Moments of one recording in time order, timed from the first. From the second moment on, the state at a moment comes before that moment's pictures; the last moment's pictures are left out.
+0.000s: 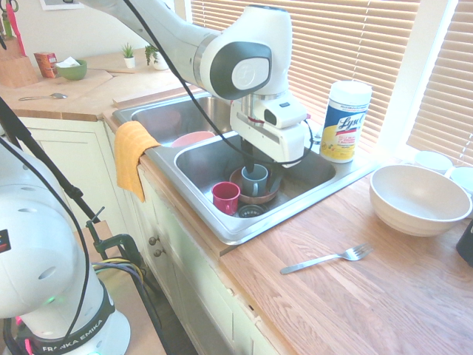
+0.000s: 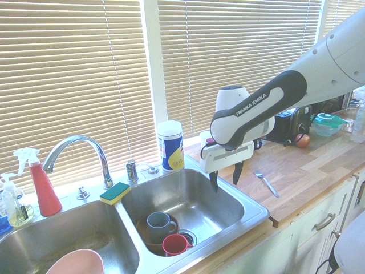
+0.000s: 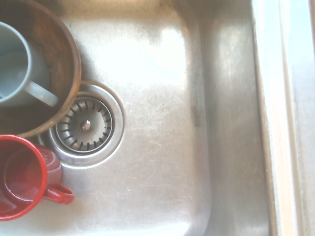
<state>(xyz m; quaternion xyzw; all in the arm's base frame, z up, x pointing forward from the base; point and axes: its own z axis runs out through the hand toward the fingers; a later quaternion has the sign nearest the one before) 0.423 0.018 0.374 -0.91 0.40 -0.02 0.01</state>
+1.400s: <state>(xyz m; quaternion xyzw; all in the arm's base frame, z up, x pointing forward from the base) 0.404 -0.200 0.352 -0.83 0.56 -0.01 -0.02</state>
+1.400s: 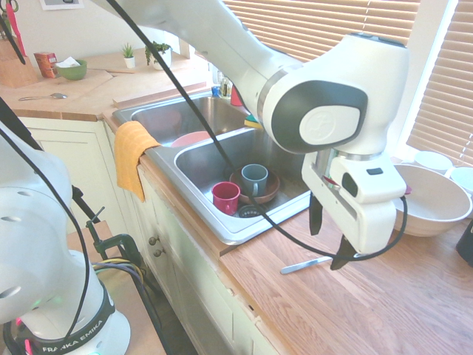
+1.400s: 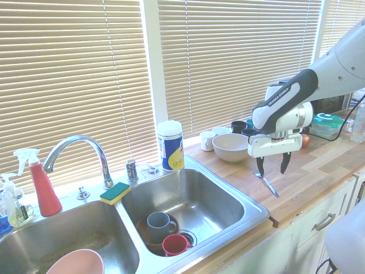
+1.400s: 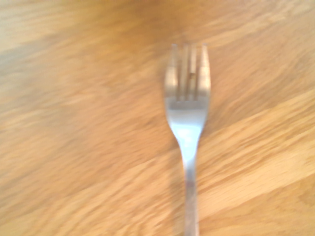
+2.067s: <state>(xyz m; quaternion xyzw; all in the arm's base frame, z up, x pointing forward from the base) 0.419 -0.191 0.333 -0.86 0.52 -0.02 0.00</state>
